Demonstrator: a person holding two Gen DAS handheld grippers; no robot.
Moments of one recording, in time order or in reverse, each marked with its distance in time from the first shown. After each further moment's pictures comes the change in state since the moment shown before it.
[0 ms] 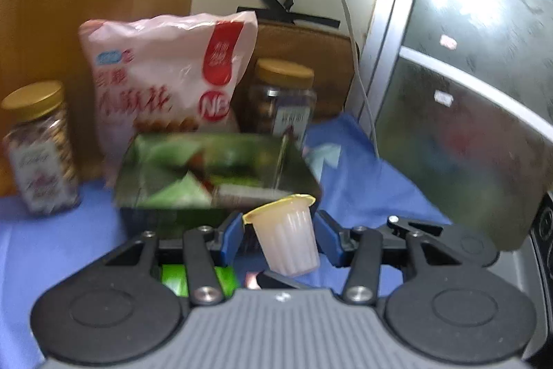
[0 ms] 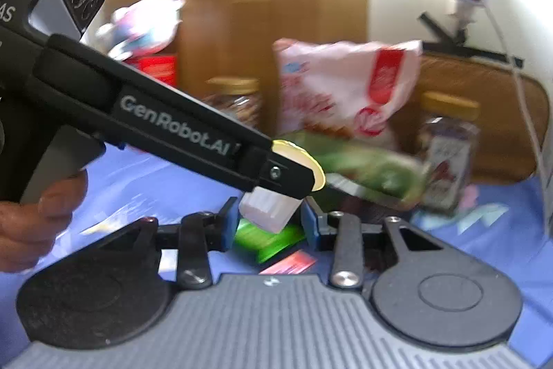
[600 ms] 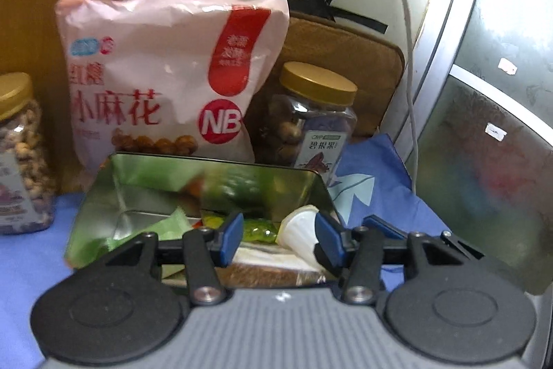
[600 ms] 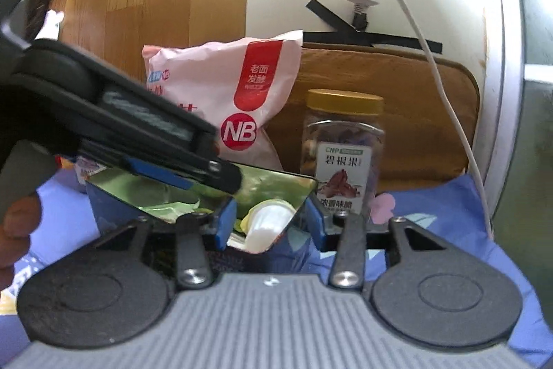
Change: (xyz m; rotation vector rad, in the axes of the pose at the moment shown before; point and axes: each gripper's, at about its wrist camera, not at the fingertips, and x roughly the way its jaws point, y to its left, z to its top) left arm 0.066 0.012 0.028 -0.083 -0.003 0.083; right arm 0.037 -0.075 -0.004 0.086 -0.050 -0.272
